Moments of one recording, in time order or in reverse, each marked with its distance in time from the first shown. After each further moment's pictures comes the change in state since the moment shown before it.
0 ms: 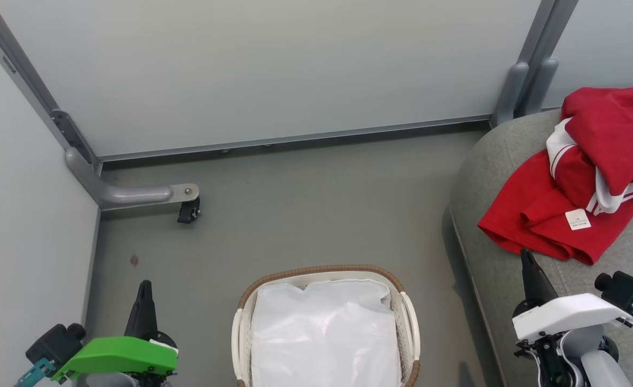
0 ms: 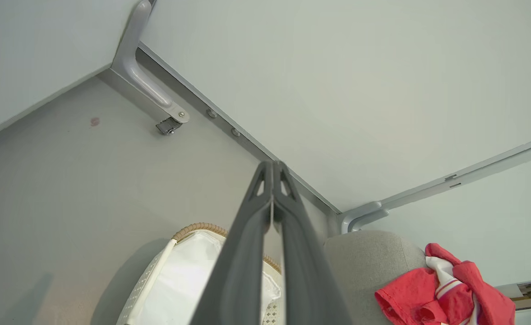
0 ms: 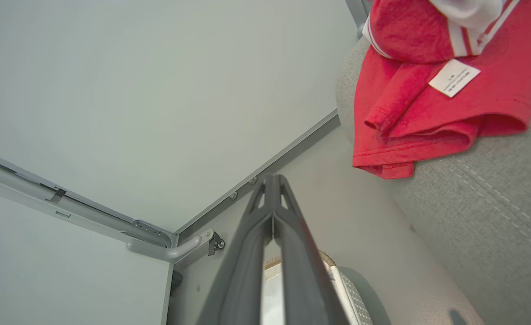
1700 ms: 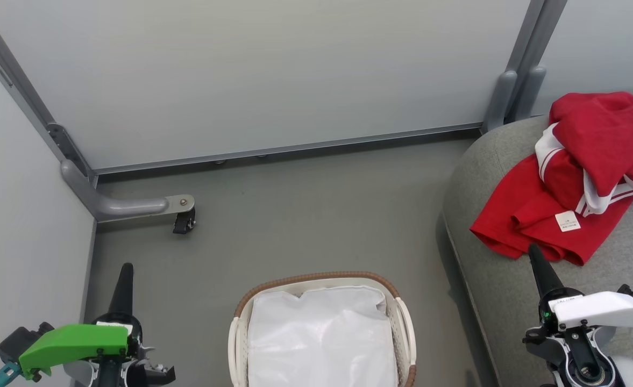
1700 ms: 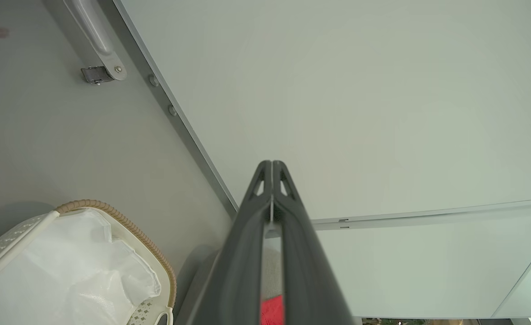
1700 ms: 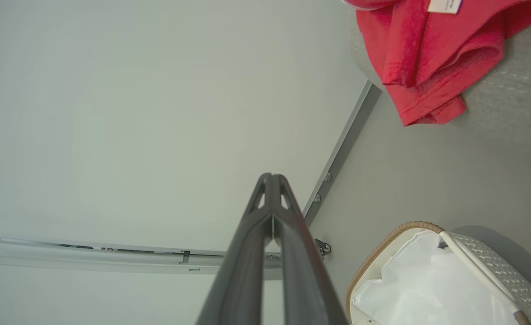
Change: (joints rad) left arm -0.033 0.003 0.089 -0.054 -0.476 -0.008 0.145; right arm 0.013 -0.005 -0.041 -0.063 0.569 0.000 0.143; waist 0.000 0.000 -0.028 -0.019
